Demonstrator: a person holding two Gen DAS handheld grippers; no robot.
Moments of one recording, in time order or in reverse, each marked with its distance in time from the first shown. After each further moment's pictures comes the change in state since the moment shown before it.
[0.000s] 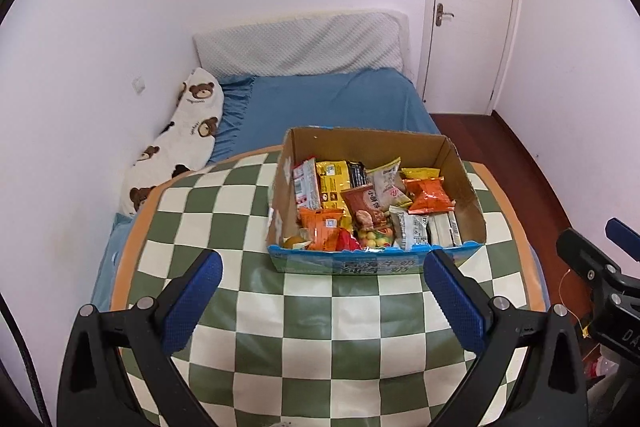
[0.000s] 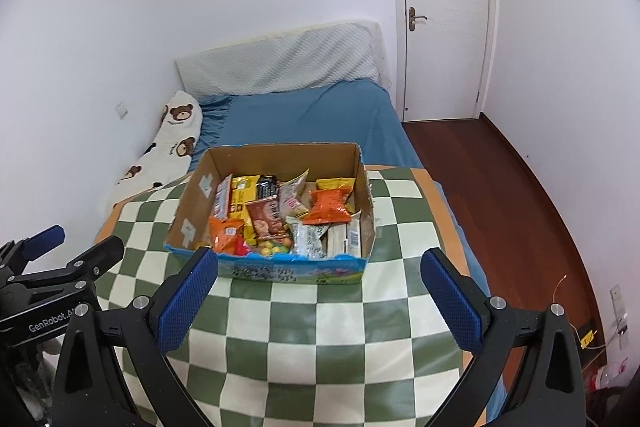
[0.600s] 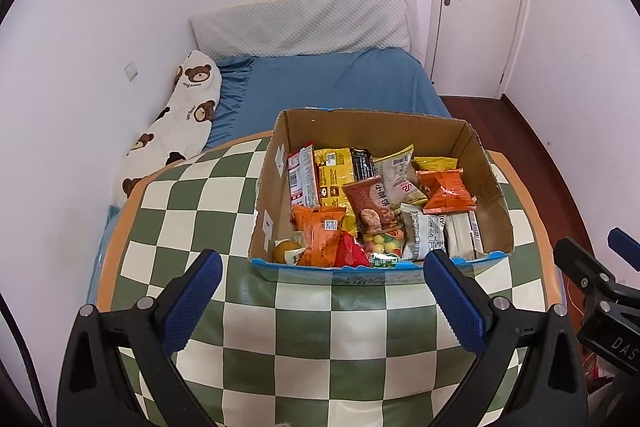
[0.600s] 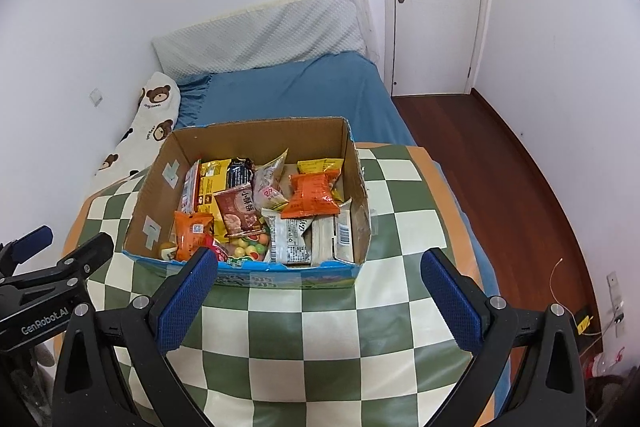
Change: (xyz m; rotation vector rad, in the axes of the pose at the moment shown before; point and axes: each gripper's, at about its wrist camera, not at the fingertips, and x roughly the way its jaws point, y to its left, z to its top) left arm 0.070 -0.009 0.012 0.004 0.067 0.027; right arm 0.087 -0.009 0.007 0.026 0.098 -0.048
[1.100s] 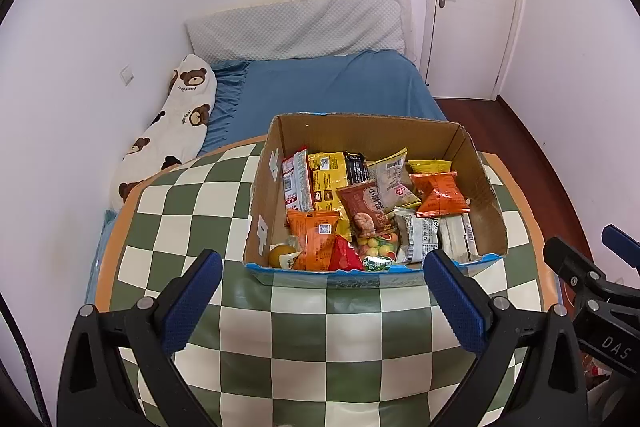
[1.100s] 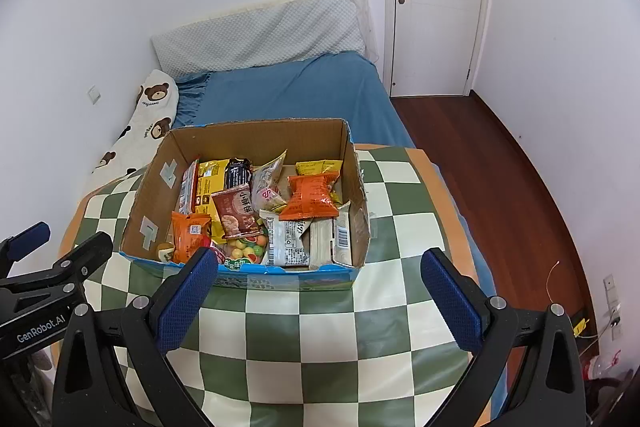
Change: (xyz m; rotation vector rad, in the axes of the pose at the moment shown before) left arm -0.002 -0.002 0.002 0.005 -0.008 -0.019; right arm 0.000 0.001 0.003 -0.007 -0.002 -0.007
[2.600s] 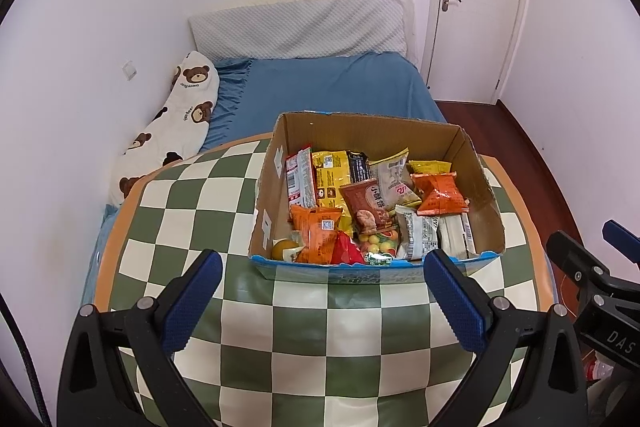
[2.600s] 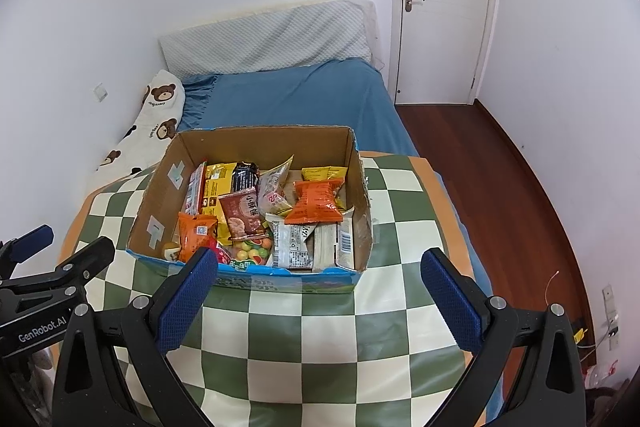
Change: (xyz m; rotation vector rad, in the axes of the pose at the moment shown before) left arm -0.007 0.003 -0.001 -0.021 -0.004 0.006; right arm -0.009 0.002 0.006 -0.035 -0.012 0.023
